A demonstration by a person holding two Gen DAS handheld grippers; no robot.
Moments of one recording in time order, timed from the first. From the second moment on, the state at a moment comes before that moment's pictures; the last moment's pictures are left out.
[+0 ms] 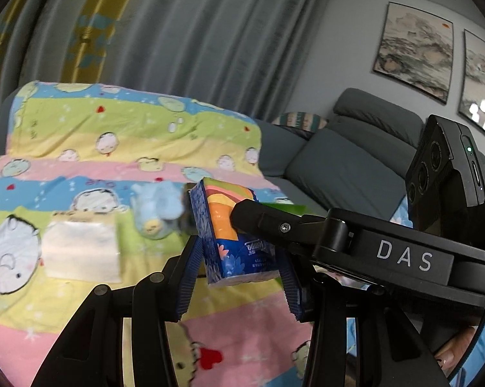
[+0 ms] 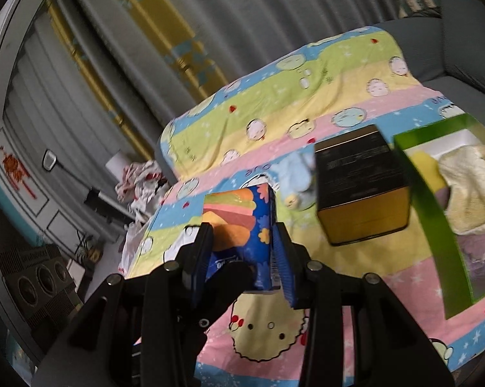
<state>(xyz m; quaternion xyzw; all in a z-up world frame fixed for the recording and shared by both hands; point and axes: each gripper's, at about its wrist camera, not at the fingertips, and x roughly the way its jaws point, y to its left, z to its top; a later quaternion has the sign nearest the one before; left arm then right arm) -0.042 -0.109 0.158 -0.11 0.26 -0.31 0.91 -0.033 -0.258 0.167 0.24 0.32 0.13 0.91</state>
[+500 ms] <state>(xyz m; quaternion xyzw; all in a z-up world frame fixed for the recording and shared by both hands) -0.032 -0.188 0.158 -0.10 0.28 -0.38 0.88 -0.043 -0.338 0.163 0.28 0.30 0.05 0.91</state>
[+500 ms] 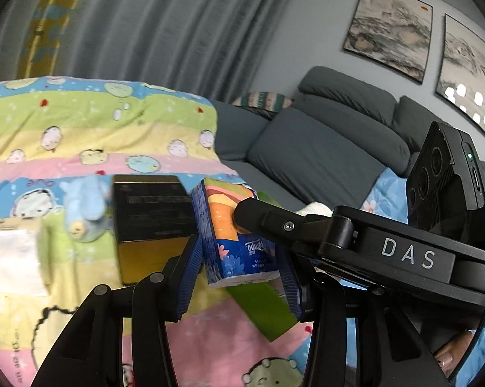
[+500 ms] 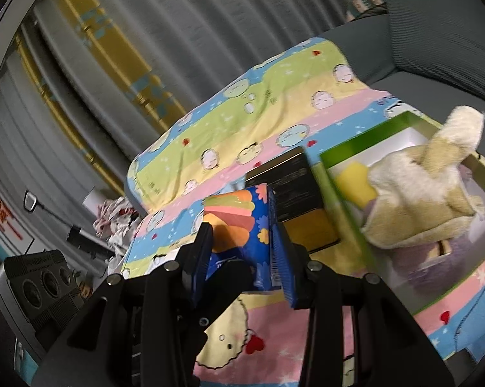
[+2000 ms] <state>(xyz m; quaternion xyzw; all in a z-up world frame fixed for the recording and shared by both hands) -0.010 -0.367 0.104 0.00 0.42 -0.50 0.76 -0.076 -0.488 0.105 0.41 0.31 -0.16 0.84</state>
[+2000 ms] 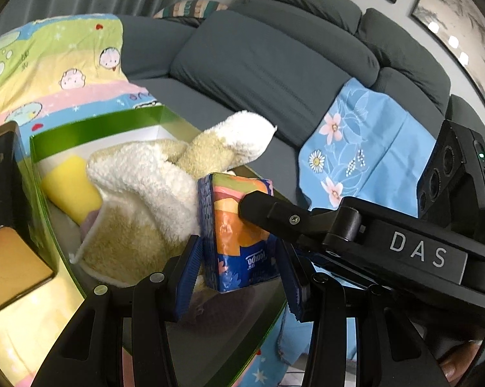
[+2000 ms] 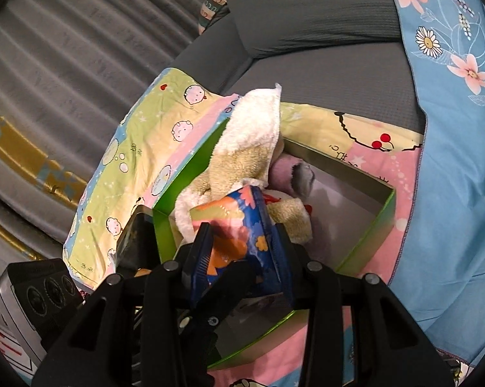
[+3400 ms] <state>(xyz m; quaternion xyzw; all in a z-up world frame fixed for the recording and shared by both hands) -0.012 -0.392 0.092 0.05 0.46 -0.44 0.77 -0.075 -0.488 0.100 0.39 0.32 -0.21 0.83</state>
